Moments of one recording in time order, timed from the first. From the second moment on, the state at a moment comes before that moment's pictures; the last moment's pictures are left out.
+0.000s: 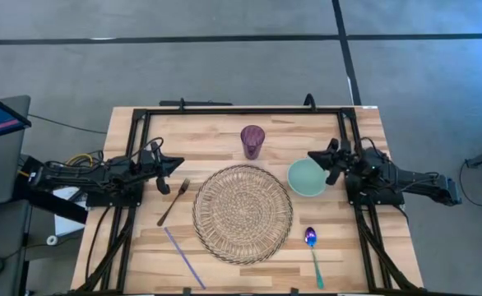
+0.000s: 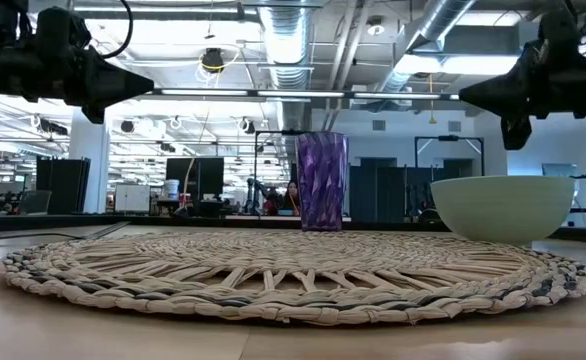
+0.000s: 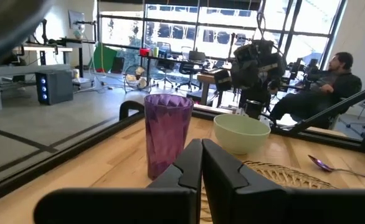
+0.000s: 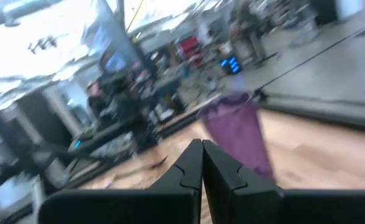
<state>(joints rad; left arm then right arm) -0.05 0.01 0.01 0.23 -0.35 -0.05 -0.21 0.05 0.01 0.12 0.12 0.44</state>
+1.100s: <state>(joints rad) -0.04 0.17 0.13 0.53 -0.29 0.16 -0.25 0.24 0.16 0.48 0.10 0.33</state>
